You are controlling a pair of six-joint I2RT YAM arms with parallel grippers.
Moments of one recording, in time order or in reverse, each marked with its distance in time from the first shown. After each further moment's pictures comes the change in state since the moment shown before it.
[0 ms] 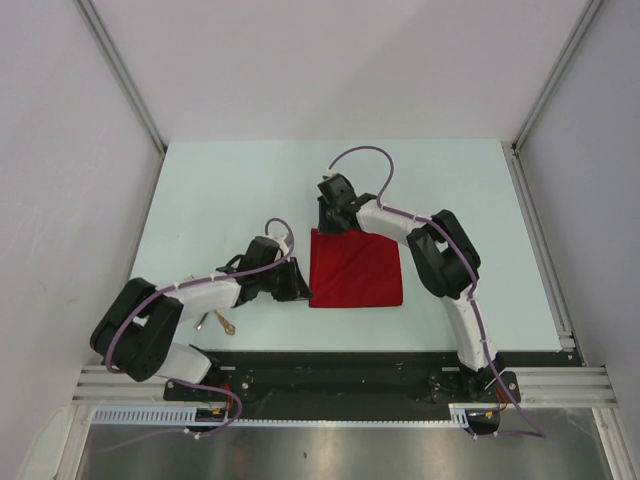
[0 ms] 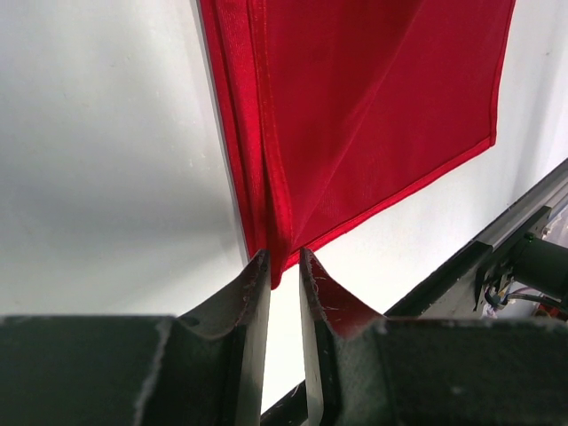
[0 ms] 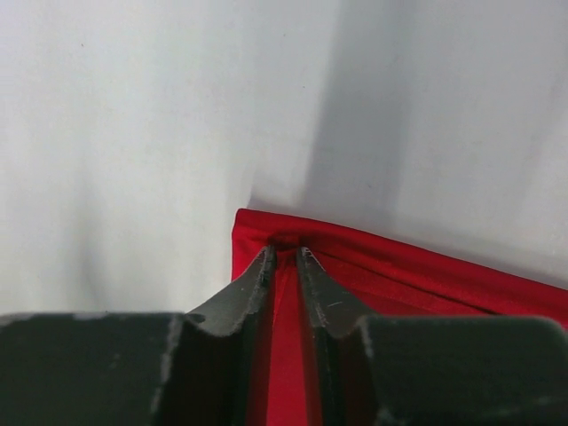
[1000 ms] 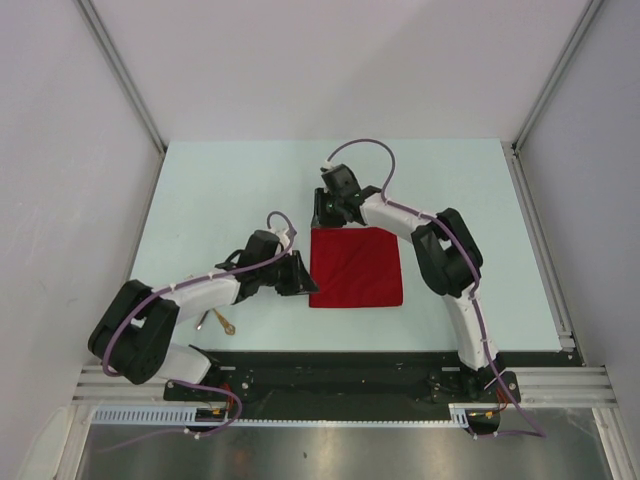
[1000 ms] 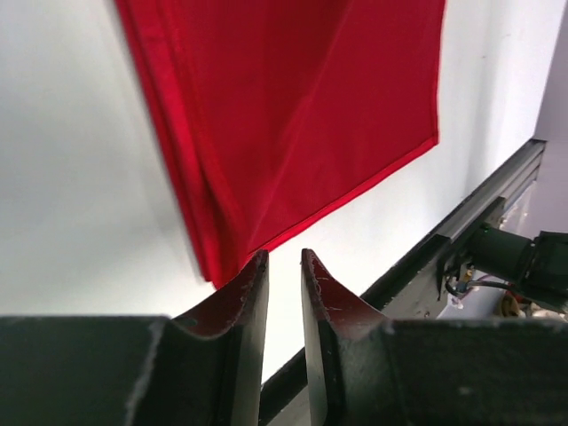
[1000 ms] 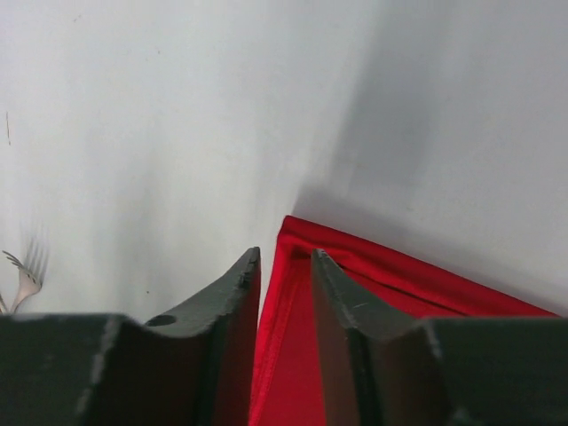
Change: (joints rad) left arm 0.000 -0.018 0.034 0.001 0.052 -0.026; right arm -0.021 0.006 0.055 0.000 -0.119 -0.049
